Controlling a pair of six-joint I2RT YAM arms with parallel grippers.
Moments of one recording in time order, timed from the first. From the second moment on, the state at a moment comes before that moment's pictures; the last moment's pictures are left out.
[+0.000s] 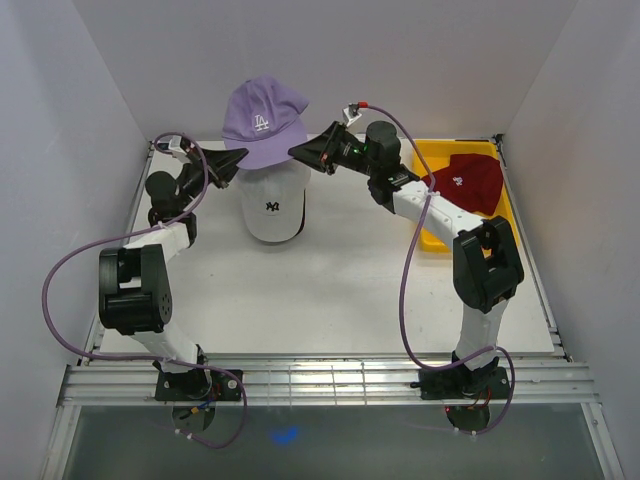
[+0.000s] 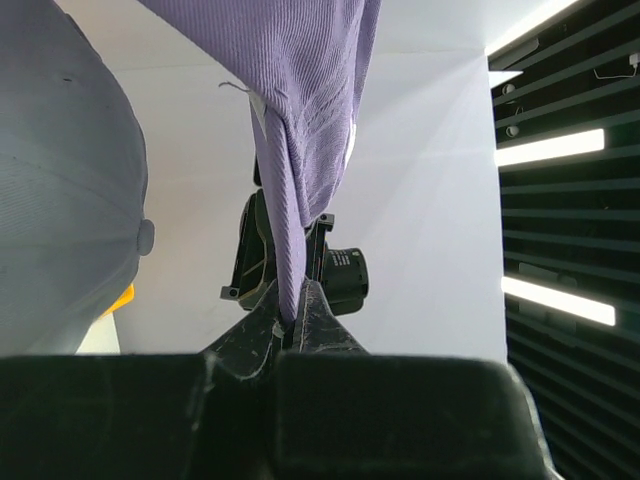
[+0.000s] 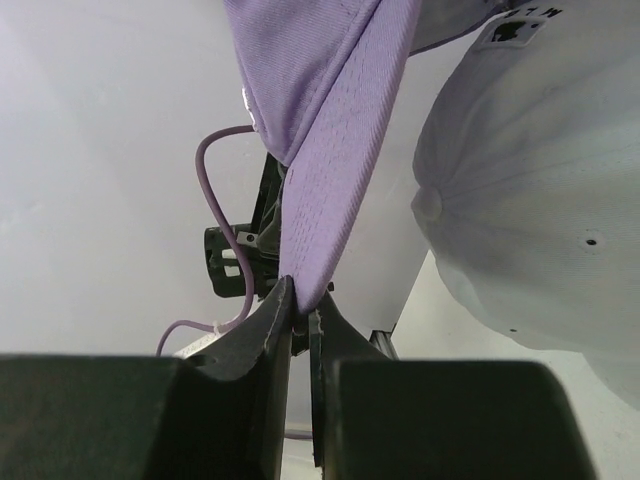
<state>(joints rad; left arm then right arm) 0.07 1.66 0.92 1.13 0.83 -1.87 0.56 1.89 1.52 0.43 -0.60 1.27</state>
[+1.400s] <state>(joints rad) 0.10 1.62 0.88 1.08 0.95 -1.68 0.57 1.89 1.38 0.55 -0.66 1.29</state>
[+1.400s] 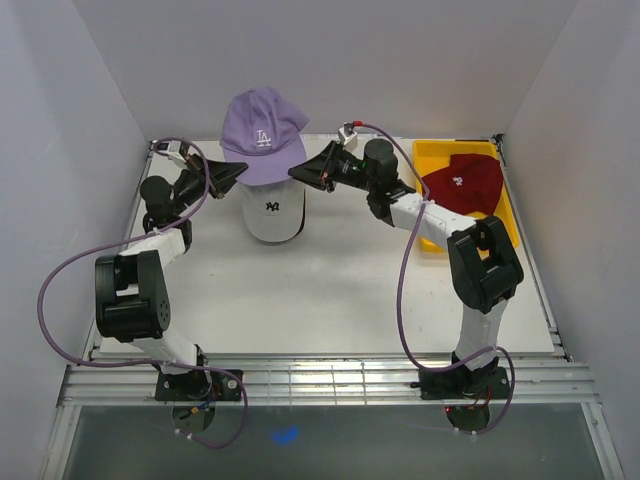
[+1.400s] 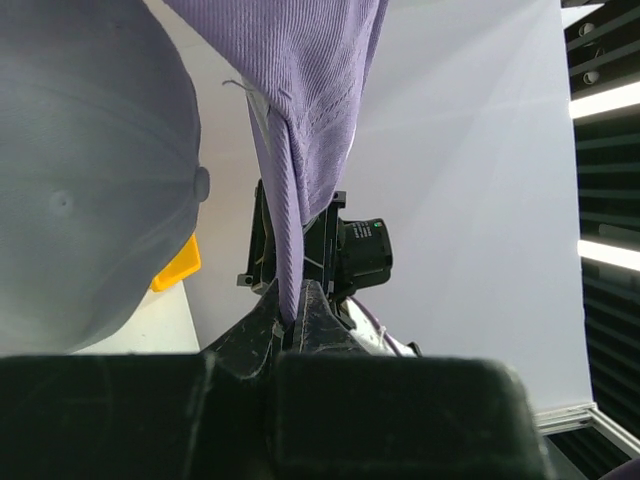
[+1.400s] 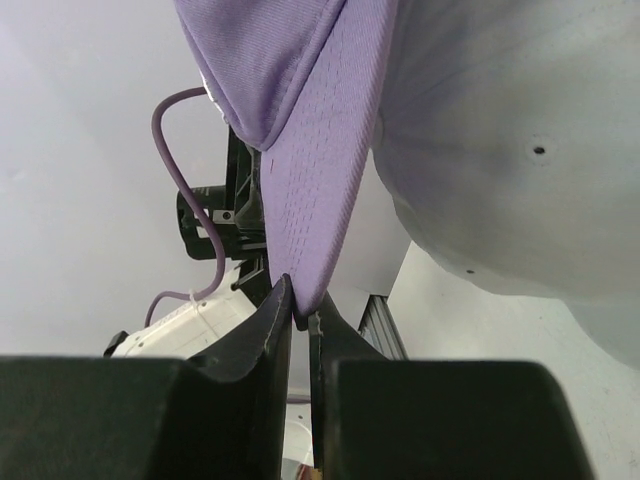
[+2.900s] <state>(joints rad) 0.10 1.59 0.59 1.02 1.01 -1.49 0.61 1.83 1.03 0.64 -0.65 1.19</state>
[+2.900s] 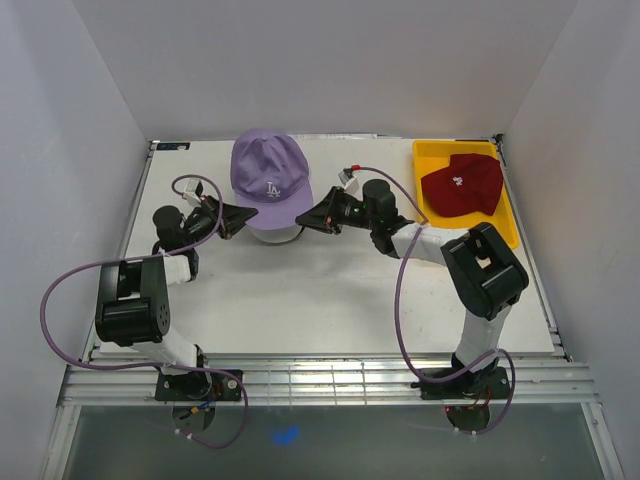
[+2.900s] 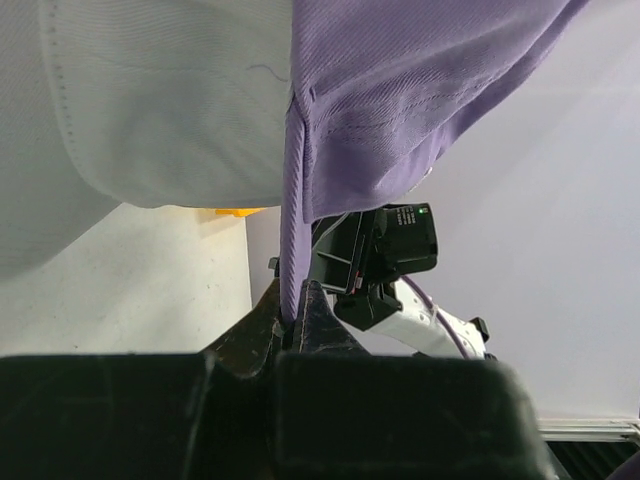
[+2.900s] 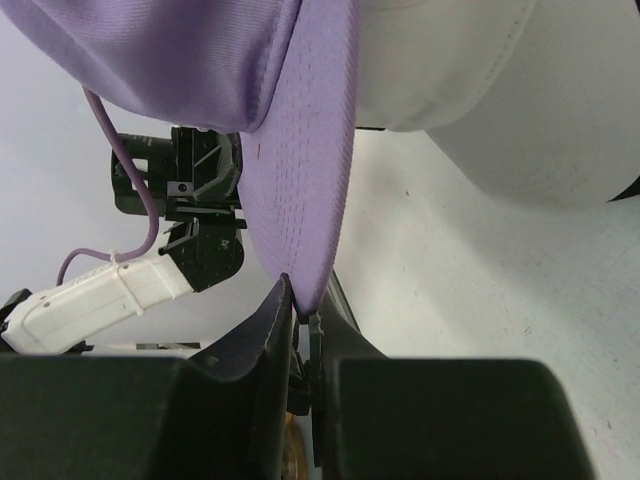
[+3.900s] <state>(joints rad) 0.09 1.61 0.56 0.80 0.95 -1.28 0.61 1.94 1.00 0.67 -0.66 1.18</state>
